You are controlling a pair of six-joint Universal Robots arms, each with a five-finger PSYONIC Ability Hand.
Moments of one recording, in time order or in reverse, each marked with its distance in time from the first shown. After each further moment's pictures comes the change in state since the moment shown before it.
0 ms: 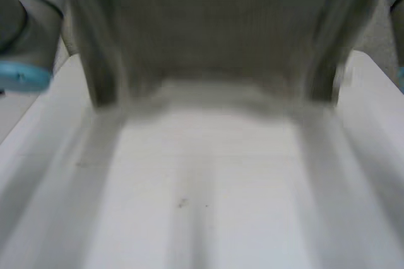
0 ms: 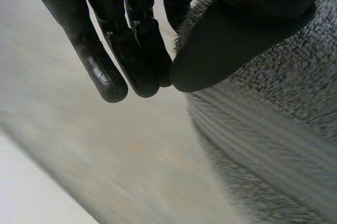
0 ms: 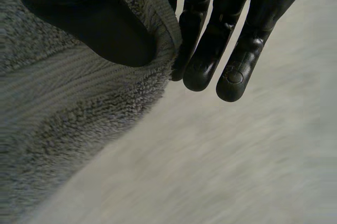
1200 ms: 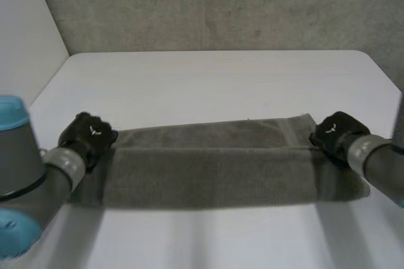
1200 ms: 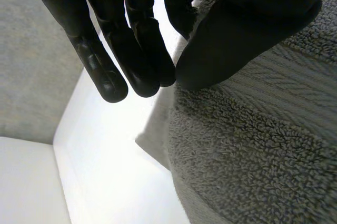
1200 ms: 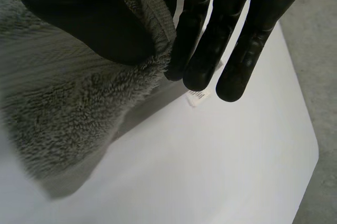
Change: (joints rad) left arm 0.057 0.134 -0.849 -0.202 -0.010 0.197; right arm -0.063 0.023 0.605 0.416 -0.113 -0.241; left_hand 0.017 0.000 0.000 0.000 0.000; right_hand 0.000 0.004 0.000 0.000 0.001
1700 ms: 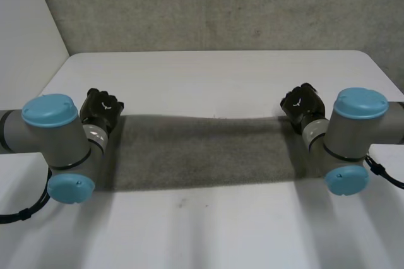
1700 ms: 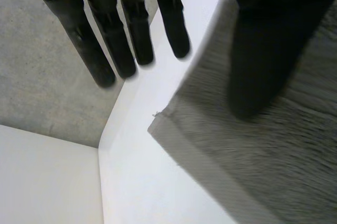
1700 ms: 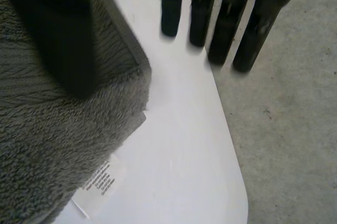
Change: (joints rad) left arm -0.010 -0.433 0.336 0.314 -0.097 0.002; right arm 0.104 0.449 -0.309 -0.506 0.055 0.023; left_hand -0.600 -0.589 -0.567 -0.572 -0.573; right_hand -0.578 -0.660 -0.659 -0.666 -0.632
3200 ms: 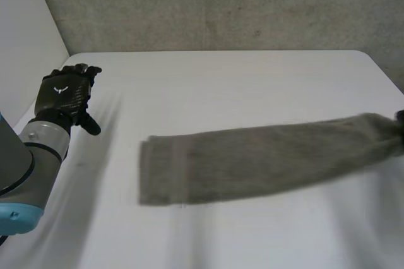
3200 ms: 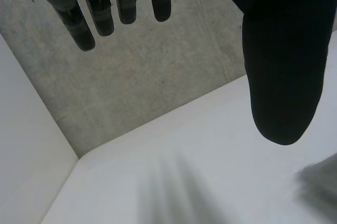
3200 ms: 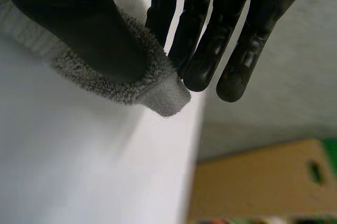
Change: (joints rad) left arm 0.073 0.493 -0.375 0.029 0.087 -0.702; right arm -0.450 -0.390 0.425 0.030 0.042 0.129; left_hand -0.431 -0.463 -0.478 -0.478 -0.437; right_hand 0.569 0.653 0.650 0.664 0.573
